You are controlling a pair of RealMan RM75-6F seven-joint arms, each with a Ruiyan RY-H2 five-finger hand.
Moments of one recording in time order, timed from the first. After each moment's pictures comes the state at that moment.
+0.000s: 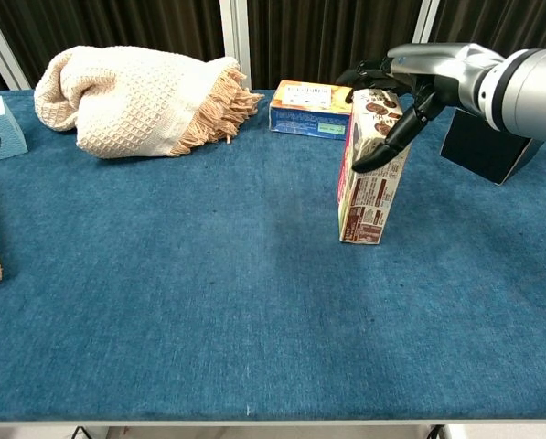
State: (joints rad) left arm -0.09 -1.33 -0.05 -1.44 1.46 1.47 0.08; right arm 0.85 -1.41 0.23 -1.82 -0.69 1.02 -0.30
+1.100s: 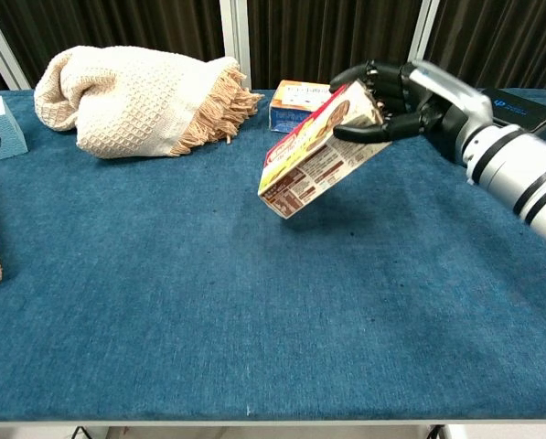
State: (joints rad) left arm -0.10 -1.32 -0.05 -1.46 1.45 1.46 0.10; right arm 0.66 -1.81 0.19 -1.07 -1.44 1.15 0.91
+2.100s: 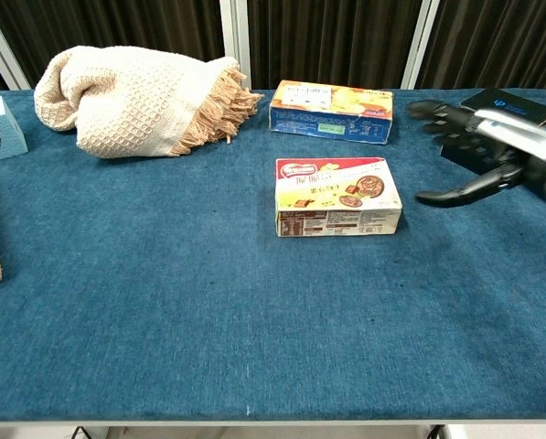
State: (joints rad) left arm -0.11 -1.32 -0.05 -1.47 1.46 1.45 0.11; right arm 0.54 -1.55 0.06 -1.25 -1.47 1.14 0.64
